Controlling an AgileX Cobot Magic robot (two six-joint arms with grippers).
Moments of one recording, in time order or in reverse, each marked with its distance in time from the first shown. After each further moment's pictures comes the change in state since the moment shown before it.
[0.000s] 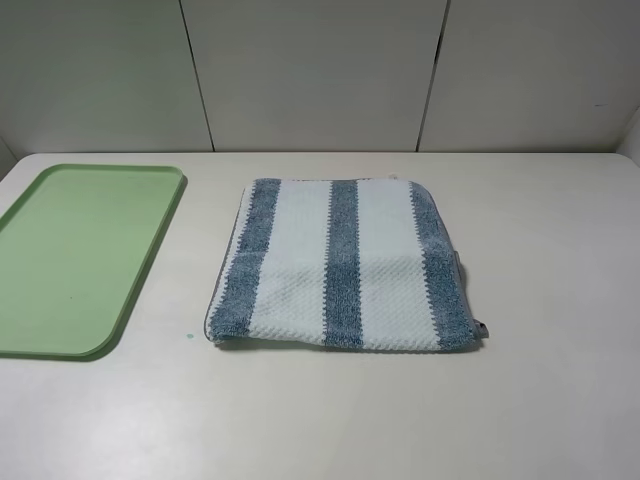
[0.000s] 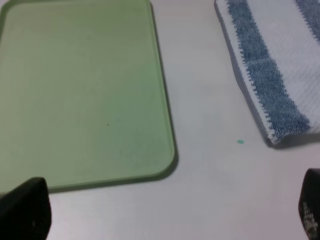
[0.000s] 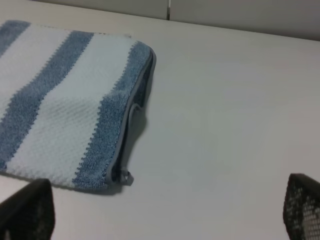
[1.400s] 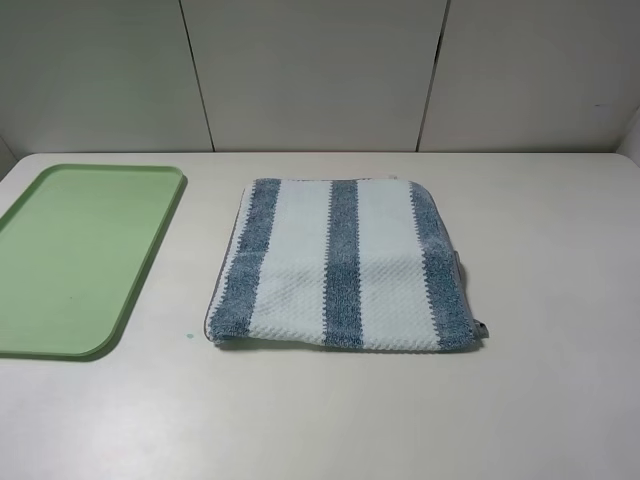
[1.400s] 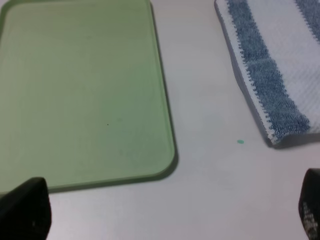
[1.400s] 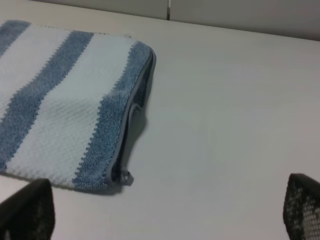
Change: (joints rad) left arm 0.000 0.000 0.000 0.000 0.000 0.000; right arm 0.000 0.000 0.000 0.000 0.000 0.000
